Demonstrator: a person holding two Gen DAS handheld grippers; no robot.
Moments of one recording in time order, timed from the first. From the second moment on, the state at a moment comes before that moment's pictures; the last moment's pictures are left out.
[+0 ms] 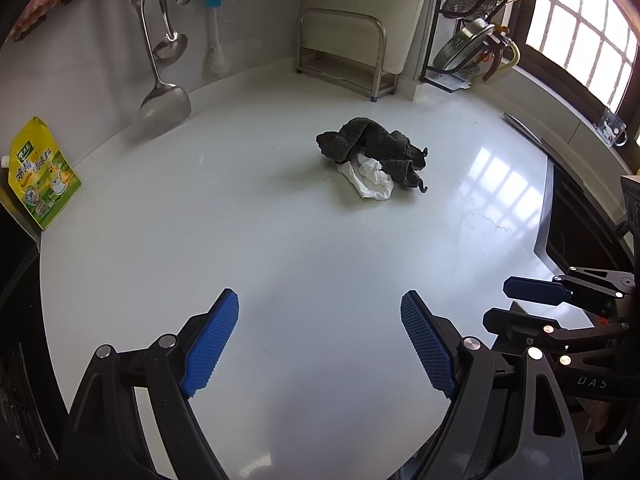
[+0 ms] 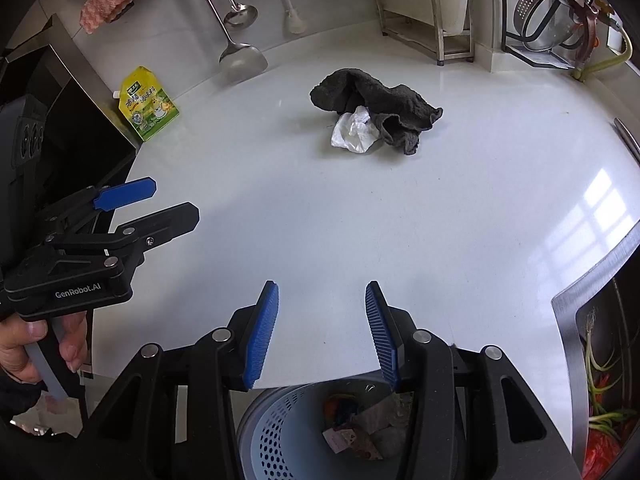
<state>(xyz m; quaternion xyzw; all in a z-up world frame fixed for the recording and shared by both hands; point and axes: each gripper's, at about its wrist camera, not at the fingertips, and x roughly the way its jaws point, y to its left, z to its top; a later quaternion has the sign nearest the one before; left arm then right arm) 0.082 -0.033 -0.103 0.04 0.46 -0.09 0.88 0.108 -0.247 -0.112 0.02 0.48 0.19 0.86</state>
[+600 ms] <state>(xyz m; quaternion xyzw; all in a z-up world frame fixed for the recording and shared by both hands) 0.136 -0.002 -0.115 0.03 0.47 -0.09 0.88 0.173 -0.227 -0.102 0.01 0.46 0.18 0.87</state>
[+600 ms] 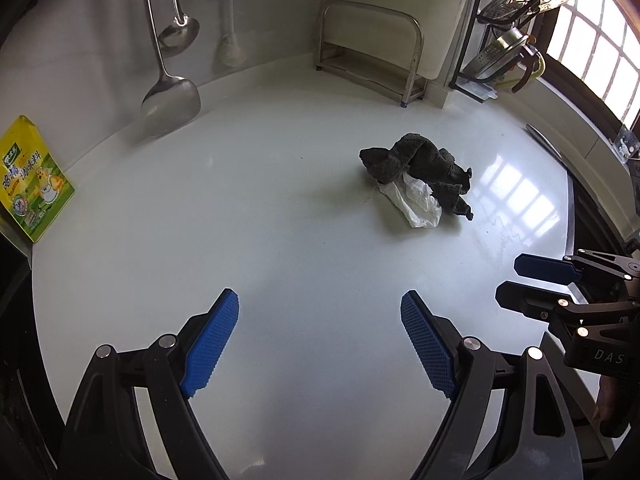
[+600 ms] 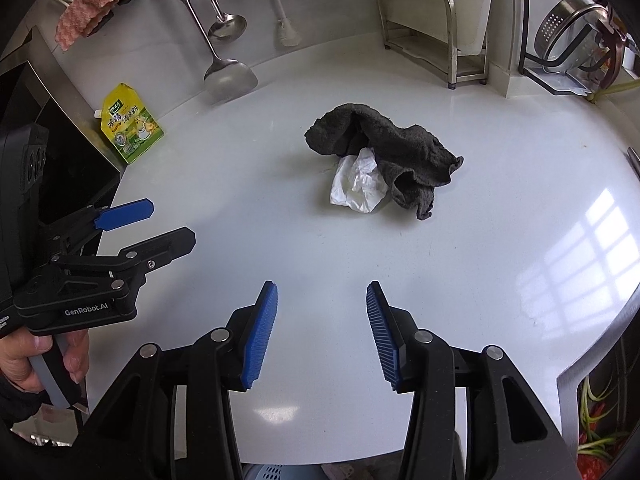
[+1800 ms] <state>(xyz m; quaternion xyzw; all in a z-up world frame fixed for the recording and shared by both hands) 0.167 0.015 -0.142 0.01 0.50 -0.08 0.86 0.314 -0.237 -0.103 0.00 0.45 0.14 0.88</state>
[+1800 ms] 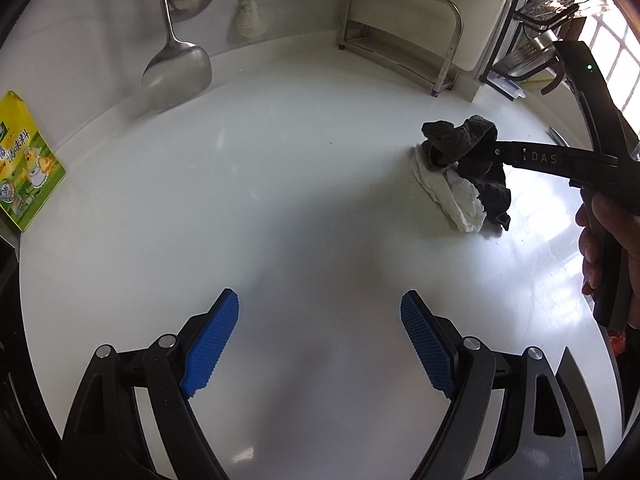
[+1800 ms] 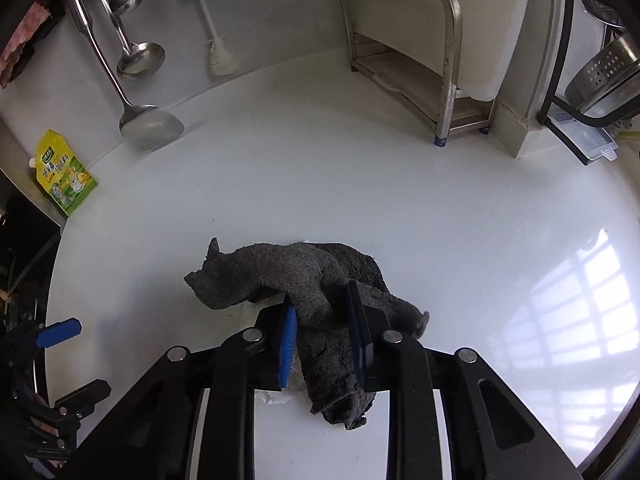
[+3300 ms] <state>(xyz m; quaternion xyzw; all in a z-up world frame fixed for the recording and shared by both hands) 0.257 -0.126 -0.175 0.09 0.51 -0.12 0.84 0.223 -0.331 -0.109 0.08 0.45 0.08 0.89</state>
